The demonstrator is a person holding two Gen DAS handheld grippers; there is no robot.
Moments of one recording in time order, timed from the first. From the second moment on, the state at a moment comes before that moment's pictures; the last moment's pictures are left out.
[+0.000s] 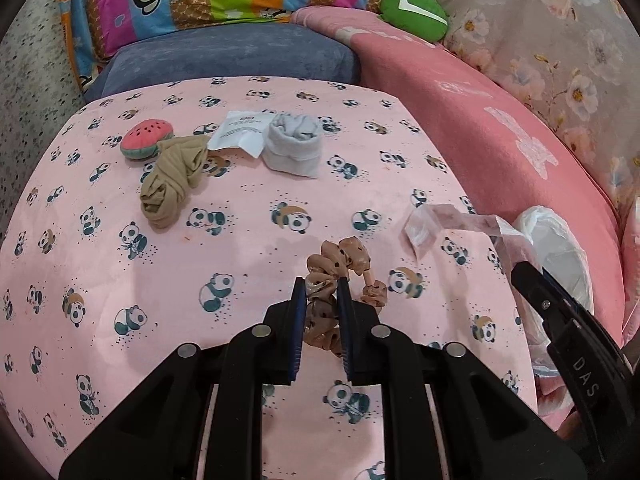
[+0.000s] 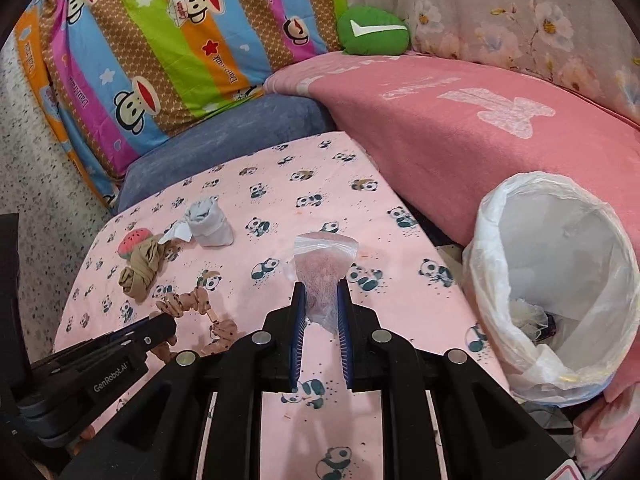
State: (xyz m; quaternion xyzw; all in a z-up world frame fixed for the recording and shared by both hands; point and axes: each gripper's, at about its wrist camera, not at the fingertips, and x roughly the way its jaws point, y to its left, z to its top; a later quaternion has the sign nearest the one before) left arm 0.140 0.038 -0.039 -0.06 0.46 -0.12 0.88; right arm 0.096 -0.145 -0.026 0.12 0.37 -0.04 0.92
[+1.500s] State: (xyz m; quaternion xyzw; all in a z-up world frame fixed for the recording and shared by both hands) left arm 0.092 -0.203 0.016 0.05 0.41 -0.29 0.86; right arm -0.010 -0.347 0.034 0.18 0.27 -0.19 0.93
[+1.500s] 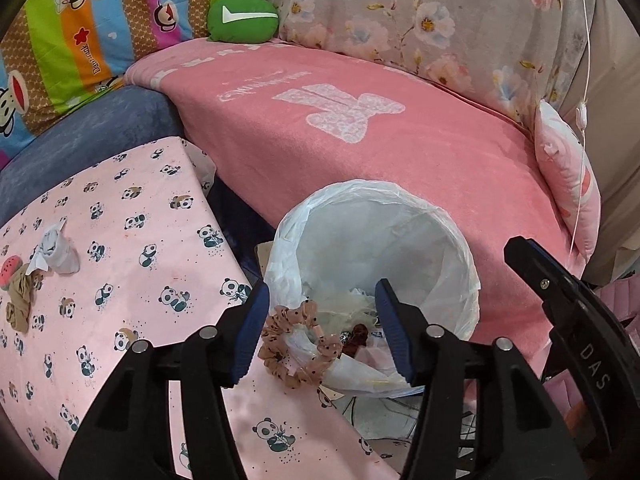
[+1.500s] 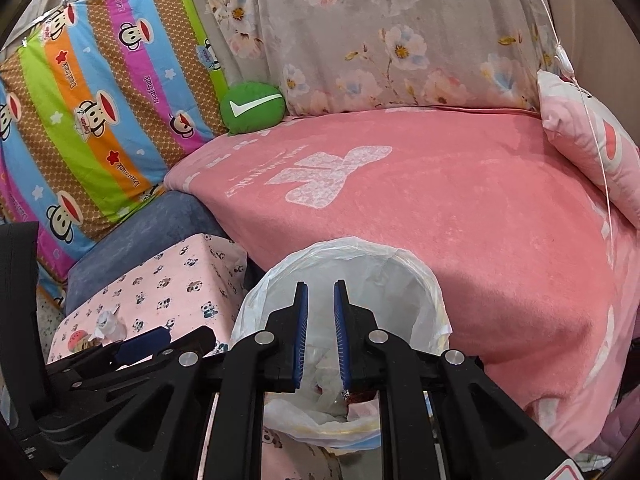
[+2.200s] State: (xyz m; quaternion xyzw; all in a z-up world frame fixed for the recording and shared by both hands) left arm 0.112 -0.114 -0.022 0.02 0.45 -0.20 0.87; right arm 0.029 -0.284 -0.041 0.16 0.37 -0.10 0.91
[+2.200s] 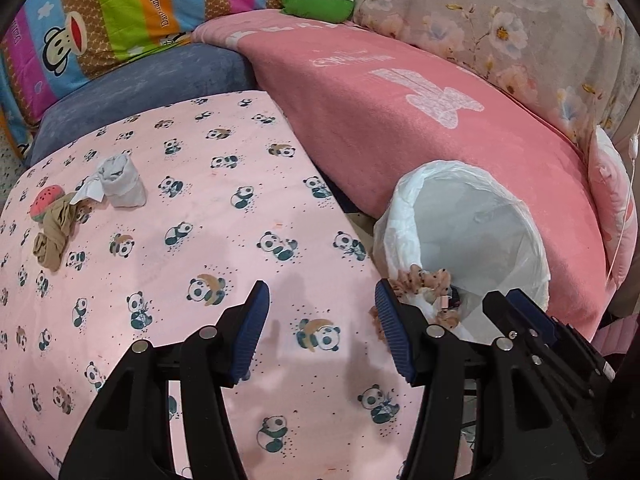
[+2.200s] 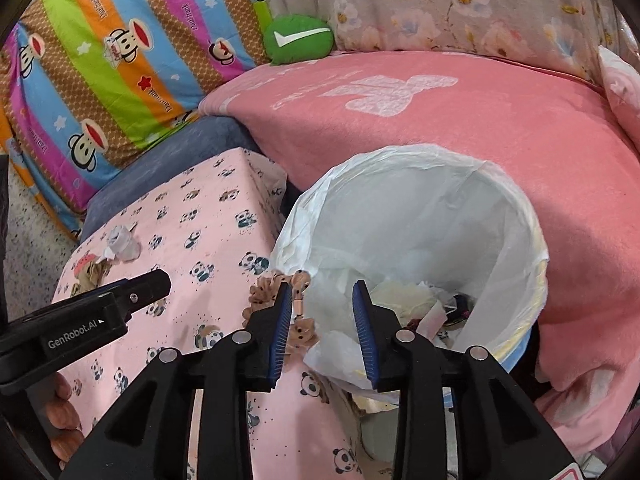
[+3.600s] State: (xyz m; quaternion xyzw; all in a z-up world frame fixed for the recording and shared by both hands) left arm 0.128 -0.035 -0.029 -0.04 0.46 -0.16 0.87; right arm 0.058 -0.240 -0.017 0.12 0.35 -0.11 0.92
